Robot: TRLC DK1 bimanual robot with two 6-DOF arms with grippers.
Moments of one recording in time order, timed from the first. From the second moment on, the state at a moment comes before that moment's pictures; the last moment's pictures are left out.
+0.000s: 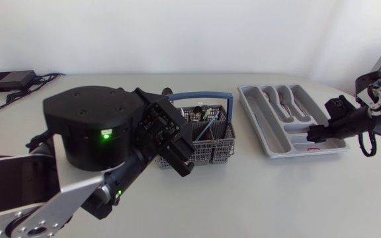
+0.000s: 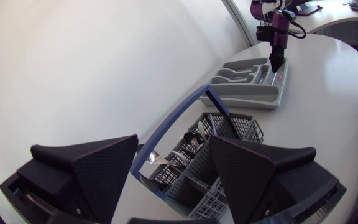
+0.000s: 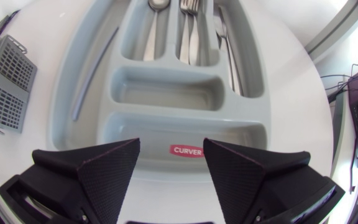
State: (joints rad) left arm -0.99 1.29 0.72 0.30 -0.56 0.49; right arm -0.35 1.81 1.07 -0.37 -0.16 -0.45
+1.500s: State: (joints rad) left arm -1.00 1.28 0.70 0.30 -0.56 0.49; right arm -0.47 1.69 1.05 -0.35 -0.27 -0.49
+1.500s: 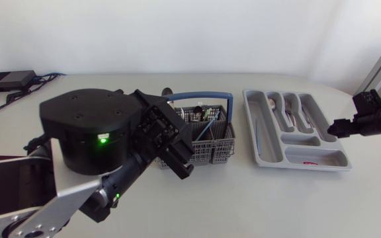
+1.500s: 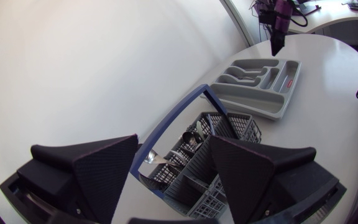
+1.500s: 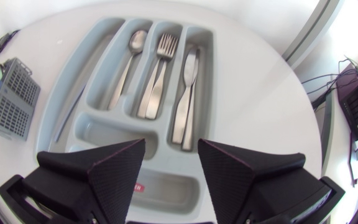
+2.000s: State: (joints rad) left arm -1.00 1.28 0.70 0.30 -0.56 0.49; right arm -0.49 2.18 1.42 -0.26 -0.24 -0.45
